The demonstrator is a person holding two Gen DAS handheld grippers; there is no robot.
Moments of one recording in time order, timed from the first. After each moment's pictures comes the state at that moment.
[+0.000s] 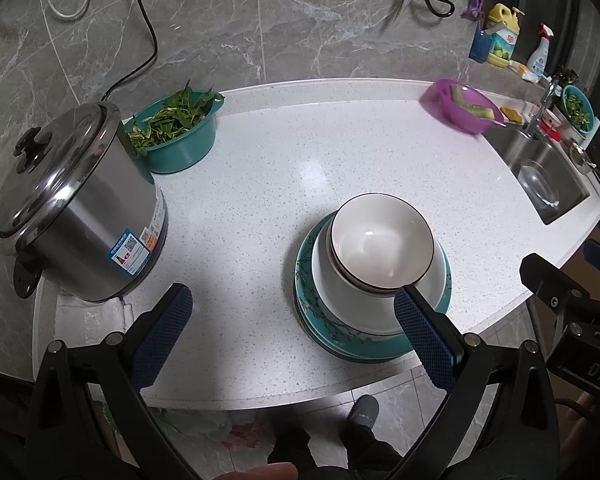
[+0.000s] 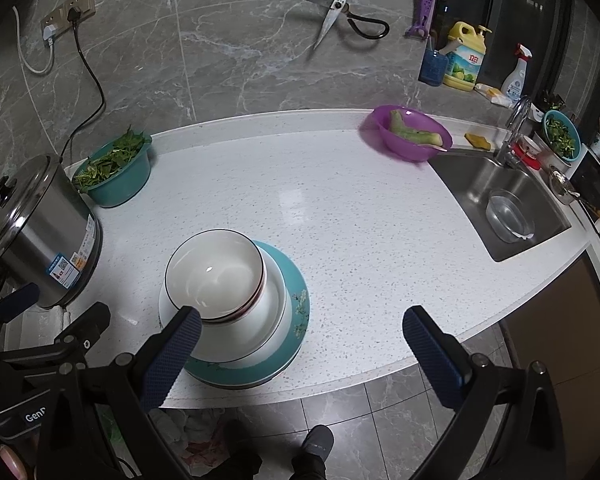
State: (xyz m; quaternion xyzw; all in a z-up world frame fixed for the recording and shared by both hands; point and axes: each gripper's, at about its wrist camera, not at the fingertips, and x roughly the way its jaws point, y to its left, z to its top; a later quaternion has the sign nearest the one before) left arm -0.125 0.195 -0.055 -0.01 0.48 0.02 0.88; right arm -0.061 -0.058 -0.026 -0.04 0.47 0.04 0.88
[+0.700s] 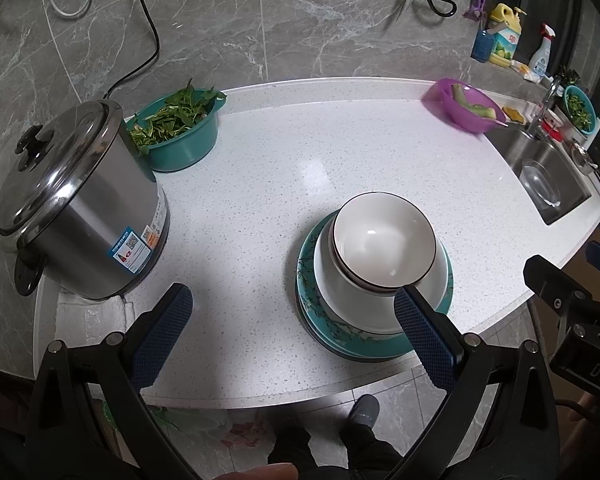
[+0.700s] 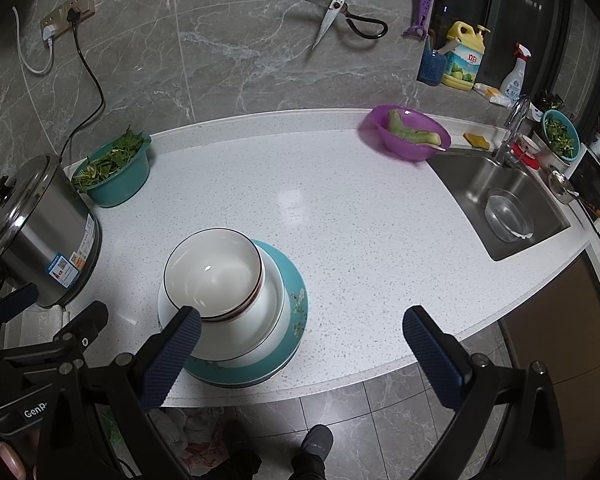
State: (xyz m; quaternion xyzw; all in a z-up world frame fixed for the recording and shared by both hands) left arm -0.128 0.195 -0.056 -0.01 0.48 0.02 0.88; right arm -0.061 -0.058 -0.026 -0.04 0.47 0.04 0.88
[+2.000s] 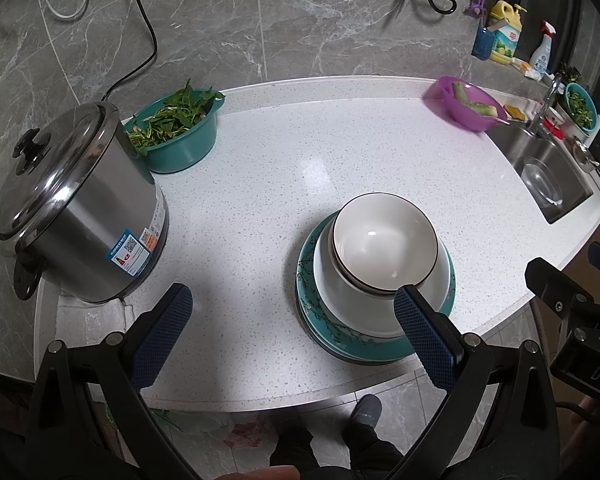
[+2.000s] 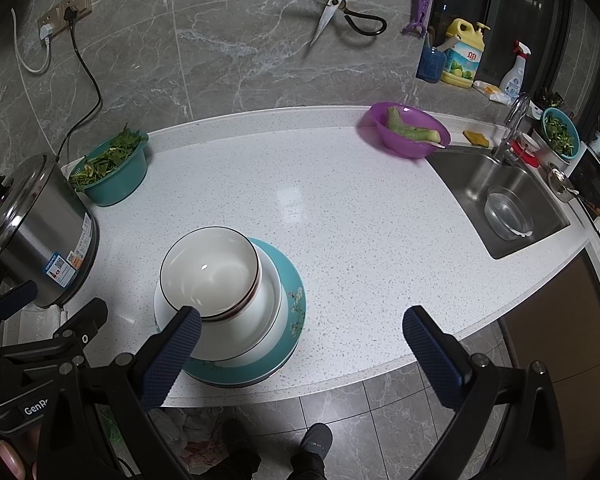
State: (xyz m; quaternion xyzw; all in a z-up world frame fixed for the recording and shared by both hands) left arm -0.124 0.194 -0.058 -0.01 0.48 0.03 0.87; right arm -0.061 -0.063 -0.026 -0.04 0.47 0.04 0.88
